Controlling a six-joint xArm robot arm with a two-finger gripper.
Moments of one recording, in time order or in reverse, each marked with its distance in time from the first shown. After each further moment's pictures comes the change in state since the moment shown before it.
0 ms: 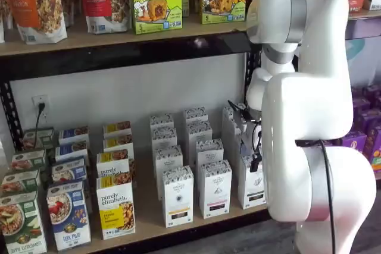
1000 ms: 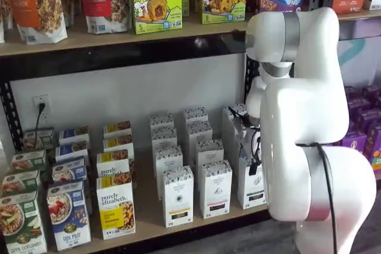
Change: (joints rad) arm -0.013 0.170 -0.189 0.013 0.007 -0.023
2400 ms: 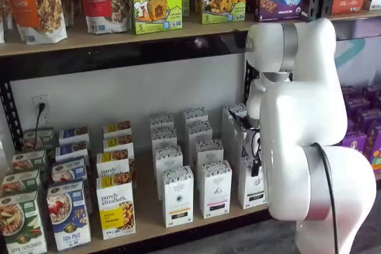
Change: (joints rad) arm -0.012 0.088 -0.129 -0.113 0.056 0.088
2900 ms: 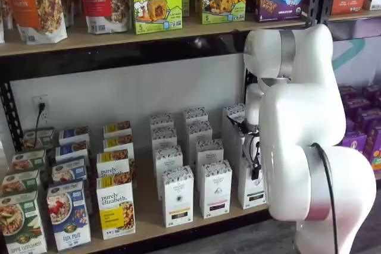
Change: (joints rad) arm 0.007 0.046 -0.036 -0.106 -0.018 0.098
